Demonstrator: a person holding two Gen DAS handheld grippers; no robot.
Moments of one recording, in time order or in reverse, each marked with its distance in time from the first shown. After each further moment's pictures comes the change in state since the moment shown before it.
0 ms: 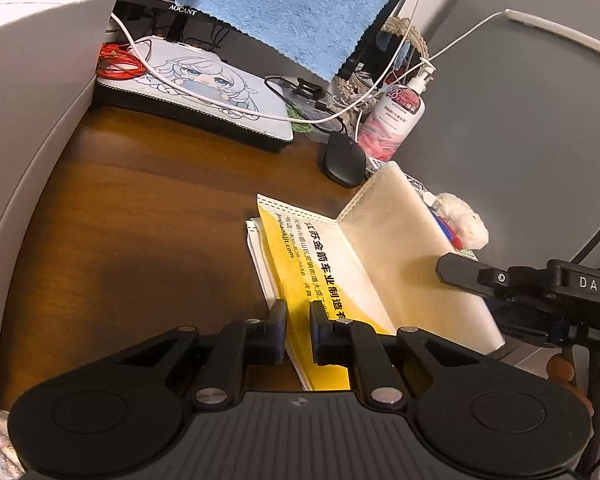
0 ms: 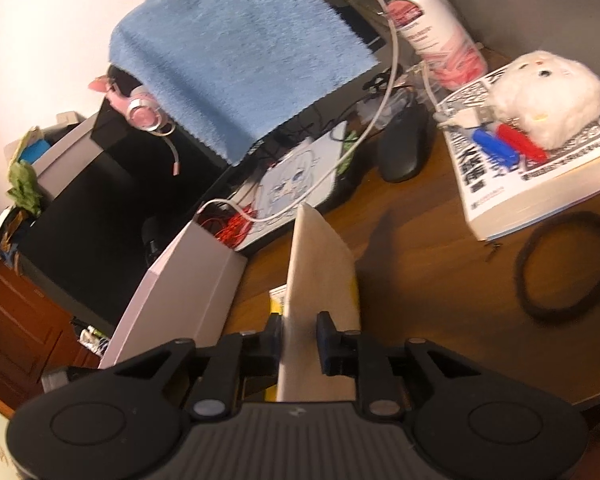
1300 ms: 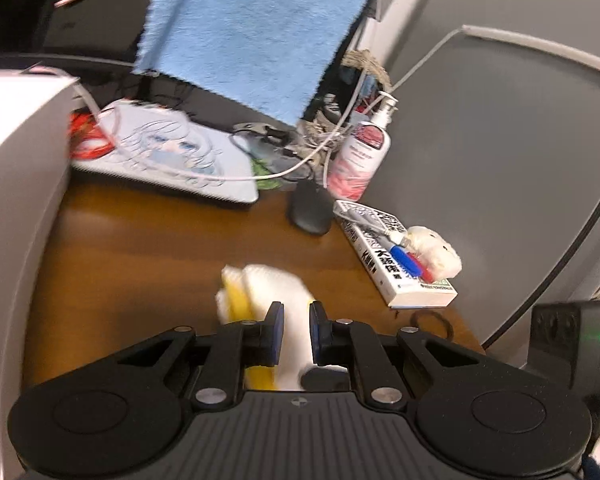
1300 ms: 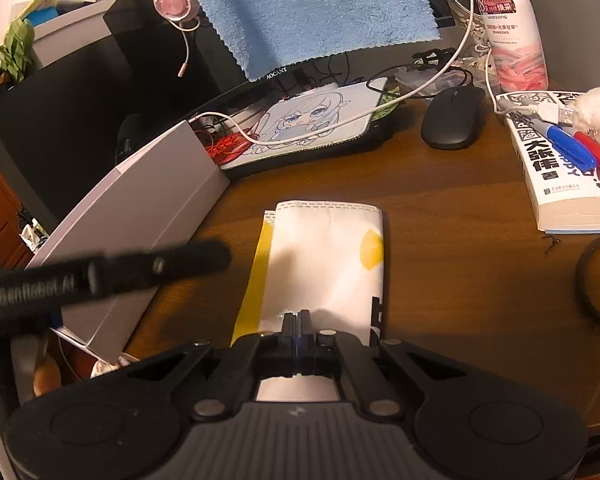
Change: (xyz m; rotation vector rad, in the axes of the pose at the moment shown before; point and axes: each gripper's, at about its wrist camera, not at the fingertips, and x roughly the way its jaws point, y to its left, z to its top) left arm -0.008 -0.033 0.035 0.110 -0.066 -0.024; right arm 0.048 0.040 -0.034 -0.300 0.124 -0.185
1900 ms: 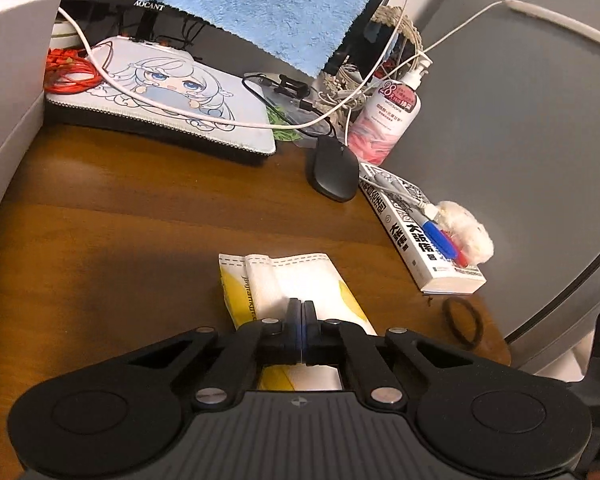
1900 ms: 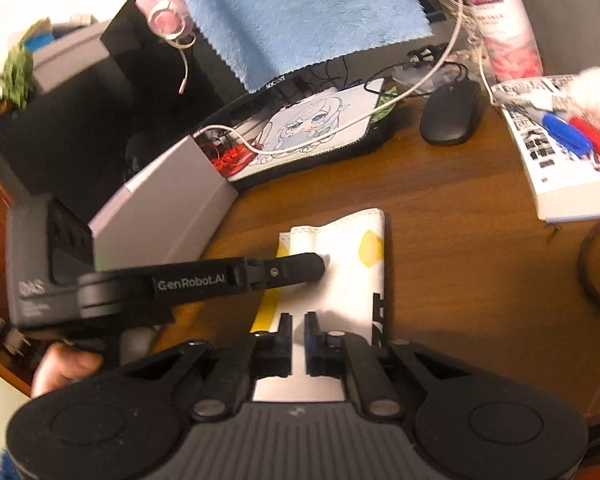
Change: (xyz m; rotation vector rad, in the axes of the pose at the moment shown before) left arm 0.046 0.030 -0.007 -0.068 0.090 -0.021; right arm -0.010 -0.007 0.002 0.079 -0.023 0.060
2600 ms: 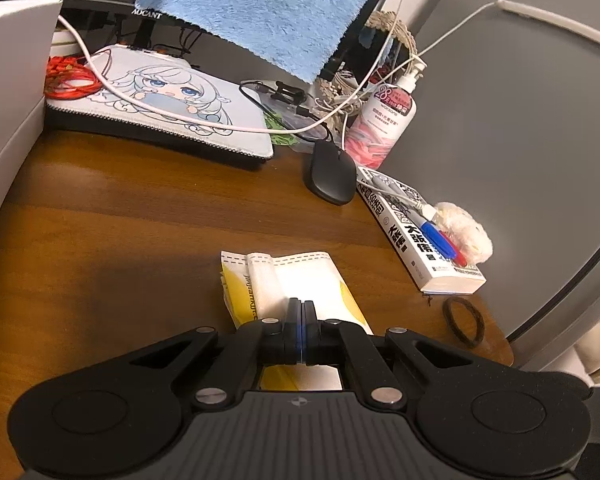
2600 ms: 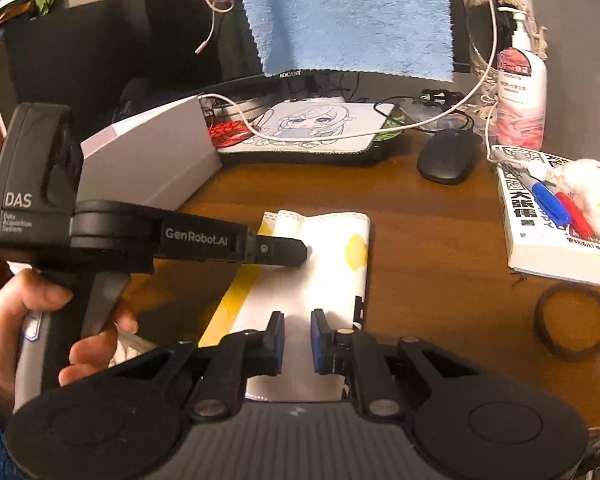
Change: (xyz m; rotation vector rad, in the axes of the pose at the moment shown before) left arm 0.000 0.001 -0.005 0.005 -0.029 -0.004; right arm 0.001 0.034 -0.020 -0.290 -0.004 -0.208
